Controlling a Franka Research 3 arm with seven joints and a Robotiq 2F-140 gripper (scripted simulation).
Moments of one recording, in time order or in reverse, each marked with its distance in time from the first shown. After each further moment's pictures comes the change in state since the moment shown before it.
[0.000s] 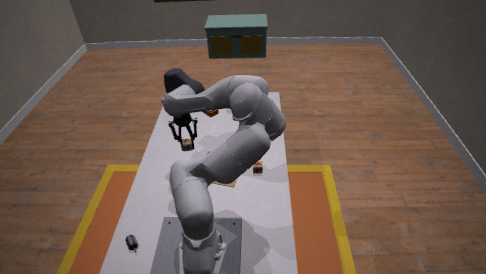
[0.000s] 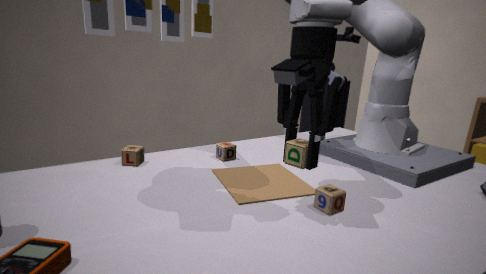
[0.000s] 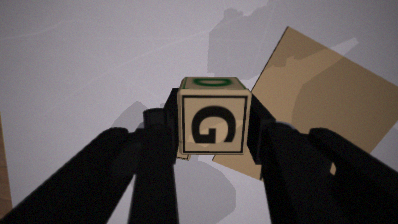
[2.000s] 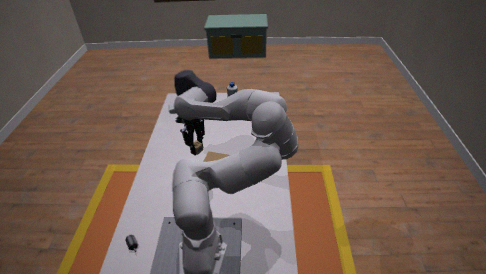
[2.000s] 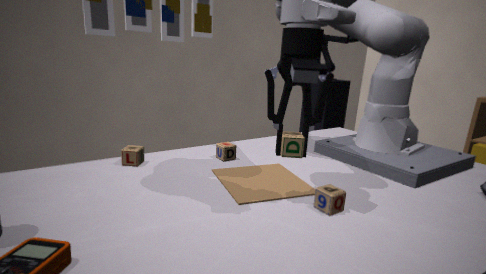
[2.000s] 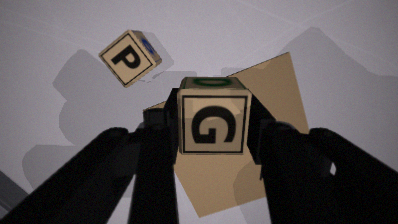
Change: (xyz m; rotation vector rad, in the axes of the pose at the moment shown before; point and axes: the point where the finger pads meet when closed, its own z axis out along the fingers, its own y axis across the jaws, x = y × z) arm -0.030 0.044 -0.002 -0.002 -0.002 -0.747
